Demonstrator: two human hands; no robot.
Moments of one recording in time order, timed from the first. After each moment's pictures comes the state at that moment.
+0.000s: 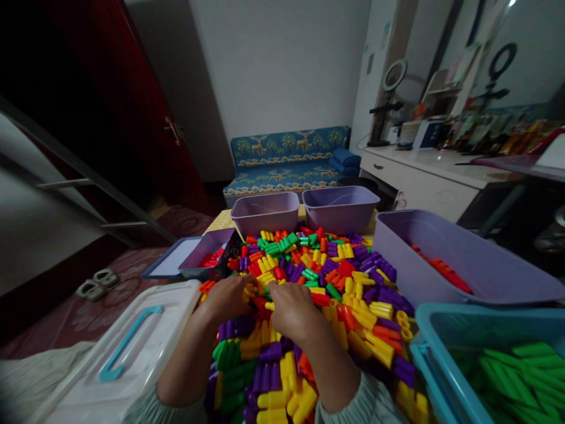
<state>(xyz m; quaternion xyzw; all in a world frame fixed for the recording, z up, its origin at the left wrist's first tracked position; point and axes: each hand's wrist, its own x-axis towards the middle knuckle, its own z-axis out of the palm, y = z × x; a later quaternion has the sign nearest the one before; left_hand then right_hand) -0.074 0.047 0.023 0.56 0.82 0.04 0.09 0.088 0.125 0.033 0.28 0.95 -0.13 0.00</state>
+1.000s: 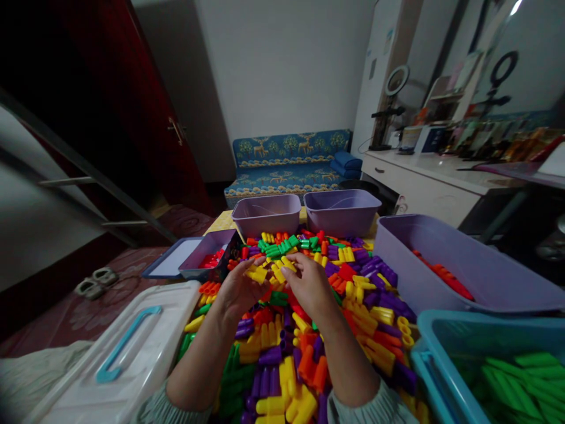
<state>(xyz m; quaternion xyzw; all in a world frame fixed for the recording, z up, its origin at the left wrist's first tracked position) -0.049 0.077 0.028 0.06 0.38 0.74 0.55 0.087 0.170 0.017 0.31 0.73 -0.51 -0.33</state>
